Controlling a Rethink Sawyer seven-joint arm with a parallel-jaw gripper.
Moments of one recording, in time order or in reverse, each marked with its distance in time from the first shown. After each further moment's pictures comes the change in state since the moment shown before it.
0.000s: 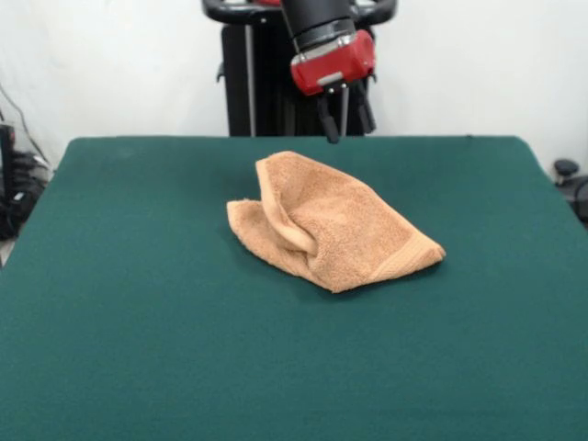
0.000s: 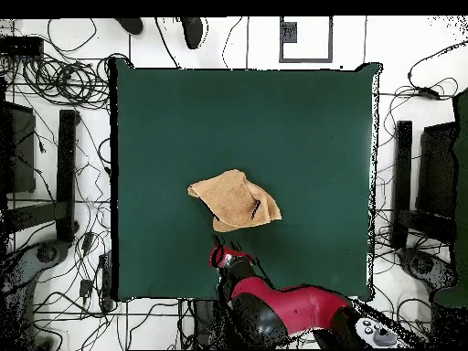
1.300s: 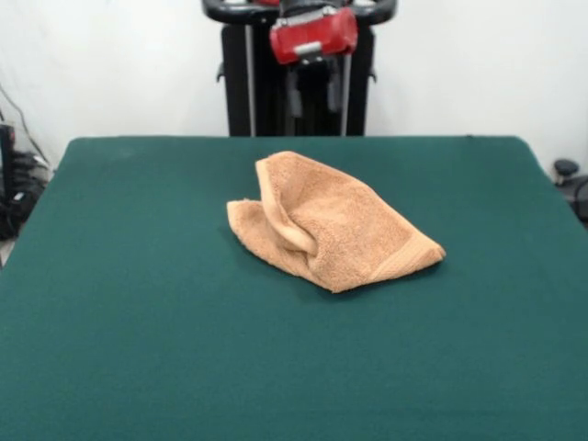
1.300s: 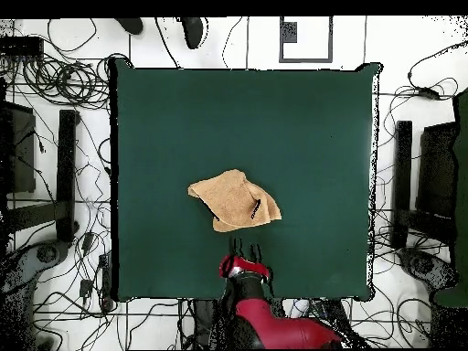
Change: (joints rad) arm 0.308 -0.075 -0.436 0.005 0.062 -0.313 0.000
